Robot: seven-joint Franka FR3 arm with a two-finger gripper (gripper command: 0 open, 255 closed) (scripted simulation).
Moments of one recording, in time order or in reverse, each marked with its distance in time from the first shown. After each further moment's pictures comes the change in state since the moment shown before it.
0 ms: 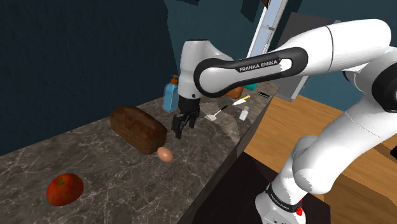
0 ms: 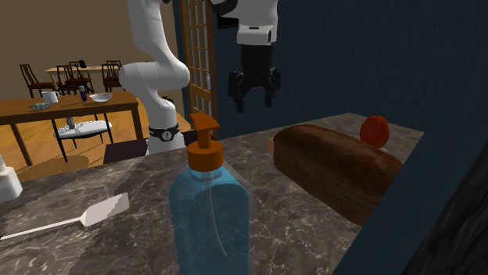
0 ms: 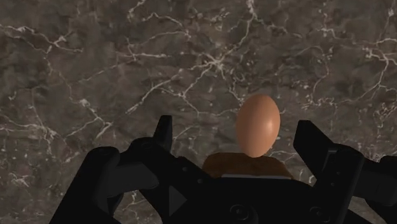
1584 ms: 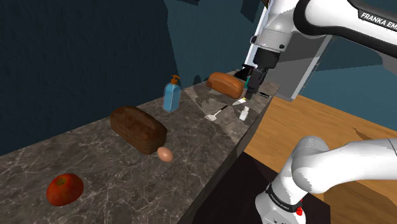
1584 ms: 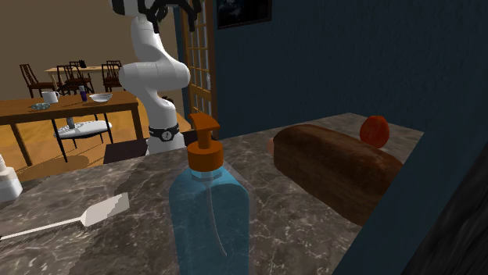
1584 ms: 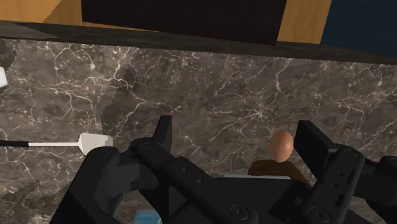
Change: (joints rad) arm -0.057 -0.608 -0.289 -0.005 -0.041 -0.559 -0.243
